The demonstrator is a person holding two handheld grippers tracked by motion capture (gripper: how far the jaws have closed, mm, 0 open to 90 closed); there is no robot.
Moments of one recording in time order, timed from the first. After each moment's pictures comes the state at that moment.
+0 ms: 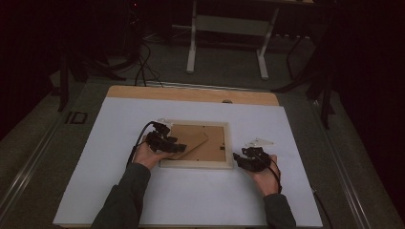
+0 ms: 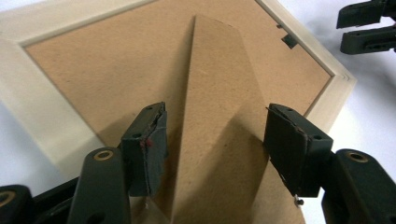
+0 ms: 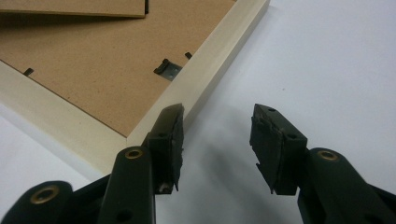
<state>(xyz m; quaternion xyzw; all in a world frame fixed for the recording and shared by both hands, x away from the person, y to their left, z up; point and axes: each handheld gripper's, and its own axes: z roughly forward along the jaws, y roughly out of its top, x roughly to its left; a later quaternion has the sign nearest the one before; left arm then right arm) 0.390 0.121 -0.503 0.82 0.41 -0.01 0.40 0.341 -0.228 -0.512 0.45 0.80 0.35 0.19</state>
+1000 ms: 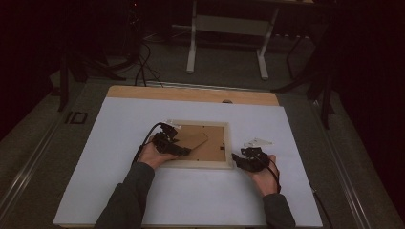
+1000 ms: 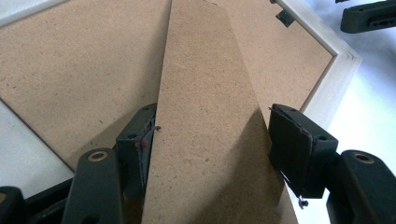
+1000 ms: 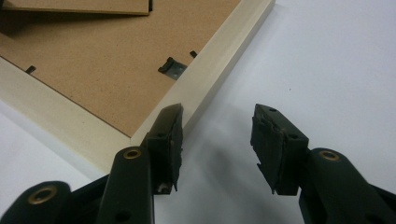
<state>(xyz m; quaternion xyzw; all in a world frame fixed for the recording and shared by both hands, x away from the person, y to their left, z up) 0.395 0.103 -0.510 0.85 0.38 -0.02 0.37 0.342 -0.225 -0.513 0.44 0.80 0.35 0.19</state>
